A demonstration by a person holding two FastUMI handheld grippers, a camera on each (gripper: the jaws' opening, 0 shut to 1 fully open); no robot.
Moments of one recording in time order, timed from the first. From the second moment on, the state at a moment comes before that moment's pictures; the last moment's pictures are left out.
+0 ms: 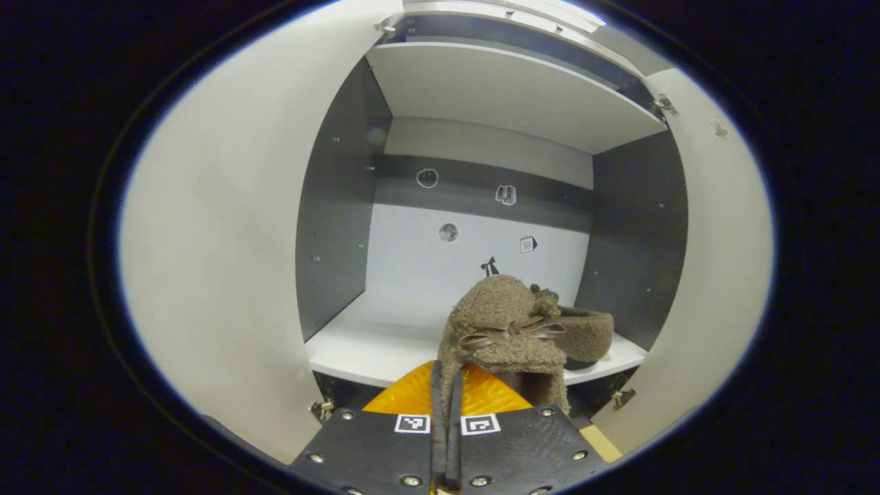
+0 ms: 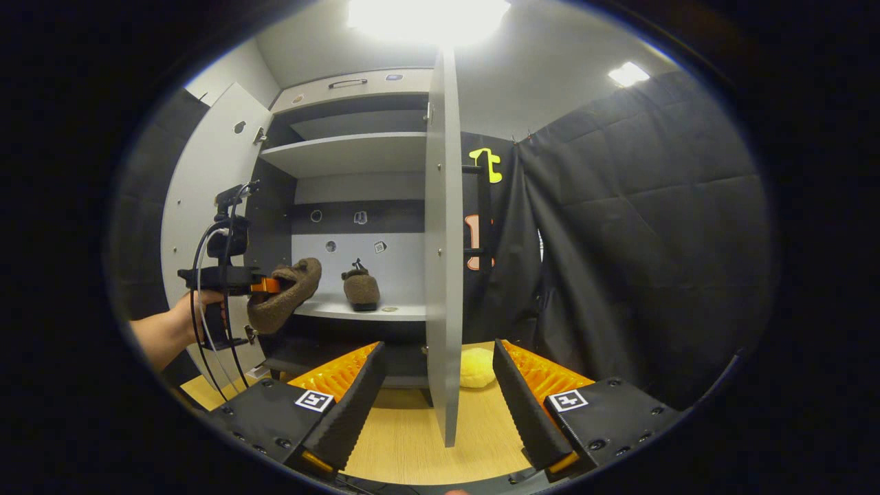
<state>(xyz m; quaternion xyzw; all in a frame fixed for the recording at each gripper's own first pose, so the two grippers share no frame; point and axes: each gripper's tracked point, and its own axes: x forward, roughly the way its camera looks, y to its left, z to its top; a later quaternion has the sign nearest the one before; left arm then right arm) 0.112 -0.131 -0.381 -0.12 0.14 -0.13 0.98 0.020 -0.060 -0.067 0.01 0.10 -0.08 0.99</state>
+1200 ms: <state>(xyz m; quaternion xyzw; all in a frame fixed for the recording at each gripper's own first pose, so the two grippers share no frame) 0.124 -0.133 -0.407 -0.09 0.17 -0.10 0.97 0.040 -0.042 -0.072 0.00 0.10 -0.12 0.99</state>
